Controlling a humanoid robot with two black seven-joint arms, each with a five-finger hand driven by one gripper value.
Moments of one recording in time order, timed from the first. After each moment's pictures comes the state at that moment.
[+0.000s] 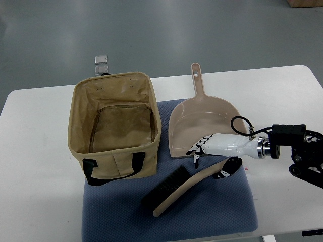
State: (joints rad) left arm -0.01 0.00 -0.12 -0.16 -0.06 0.05 0.07; right arm 0.64 -0.62 0.38 1.35 -1.82 0.13 0.41
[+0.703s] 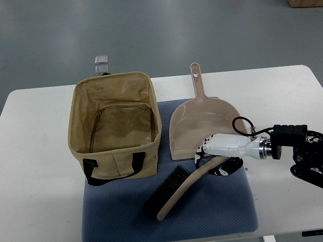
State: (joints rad) left arm -0.01 0.00 -0.12 -0.16 -0.06 0.05 0.07; right arm 0.63 -0.63 0.38 1.35 -1.81 0.13 0.42
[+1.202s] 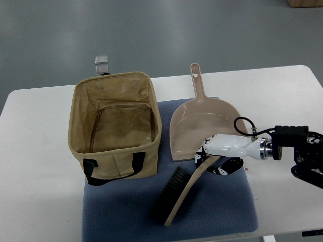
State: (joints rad) left arm -0.01 0.00 -0.12 -0.16 -0.06 0.05 0.07; right arm 0.62 -0.63 0.39 1.35 -1.80 0.12 0.42
